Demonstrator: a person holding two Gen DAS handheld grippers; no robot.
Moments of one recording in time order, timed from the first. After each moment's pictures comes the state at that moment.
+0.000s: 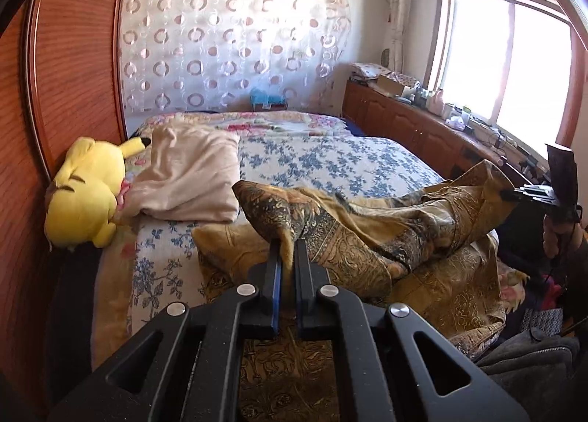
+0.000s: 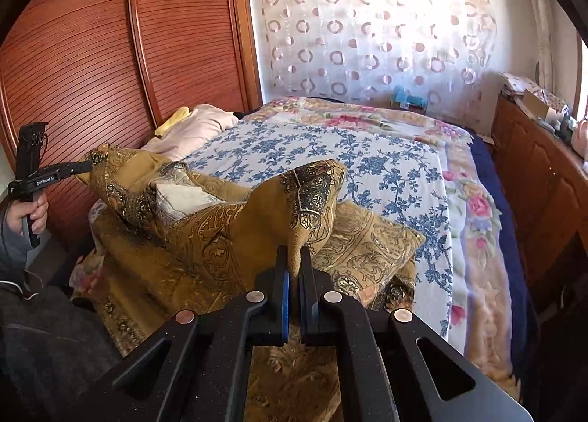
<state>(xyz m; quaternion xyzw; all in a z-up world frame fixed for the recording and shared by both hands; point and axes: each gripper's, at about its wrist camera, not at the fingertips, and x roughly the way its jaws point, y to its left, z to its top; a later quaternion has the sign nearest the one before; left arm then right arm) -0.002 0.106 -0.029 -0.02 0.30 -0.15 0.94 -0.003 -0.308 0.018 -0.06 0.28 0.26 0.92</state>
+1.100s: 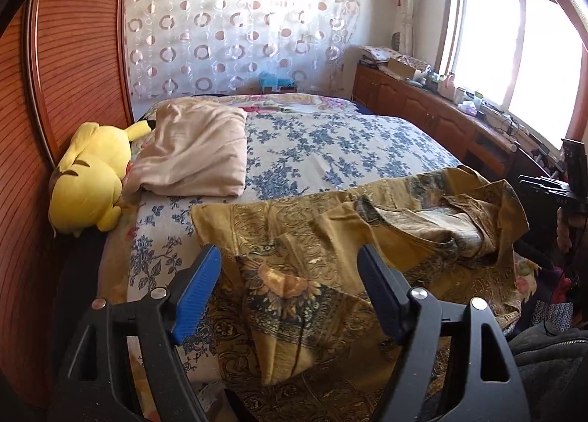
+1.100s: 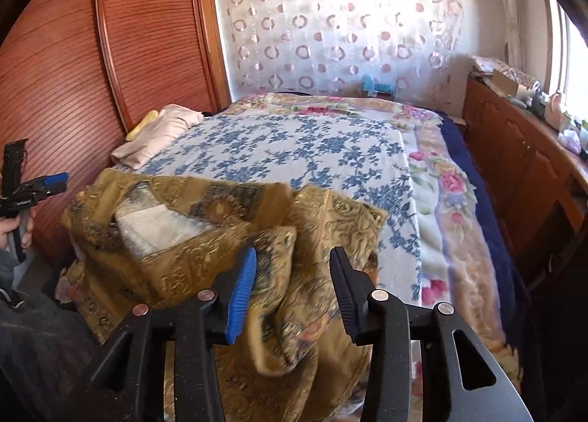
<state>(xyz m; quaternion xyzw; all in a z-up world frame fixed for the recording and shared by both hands) 0.009 0.102 -0.058 -0.01 0.33 -0.12 0.93 0.009 -0.319 0.008 -0.03 0.30 0.20 0.93</state>
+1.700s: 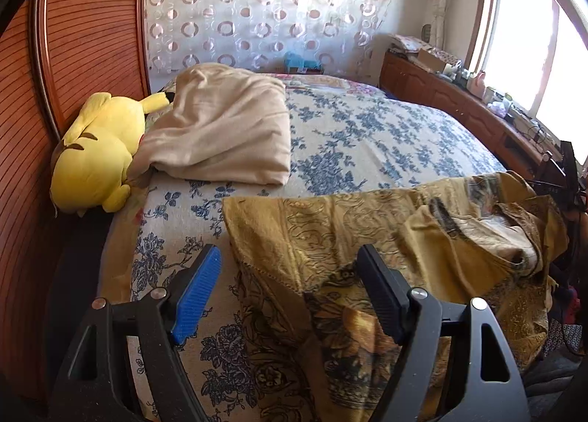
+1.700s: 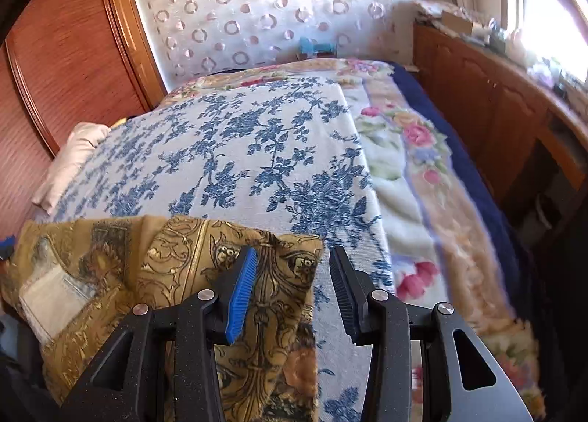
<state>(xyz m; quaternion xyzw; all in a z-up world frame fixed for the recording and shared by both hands) 0.065 0.127 -0.097 -0.03 0.37 -0.08 0.92 0.139 -0.327 -0.042 0.05 0.37 0.11 0.92</state>
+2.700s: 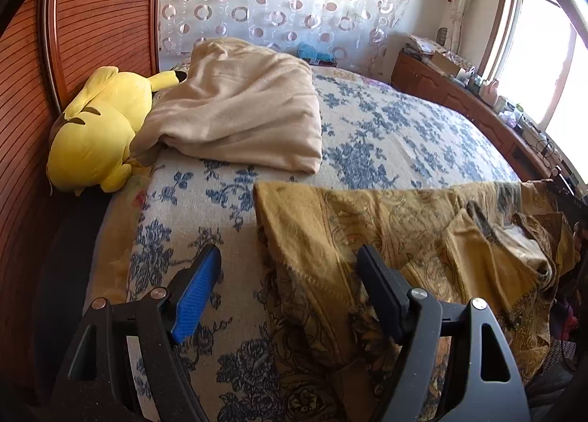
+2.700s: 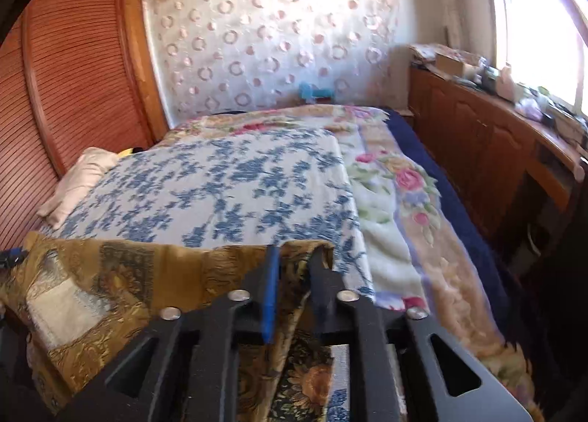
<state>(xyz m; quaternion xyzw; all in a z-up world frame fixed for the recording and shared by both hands) 0.090 0.146 -0.119 -0.06 0.39 -0.07 0.92 0.091 -0.331 -0.023 0.02 0.28 0.10 0.96</state>
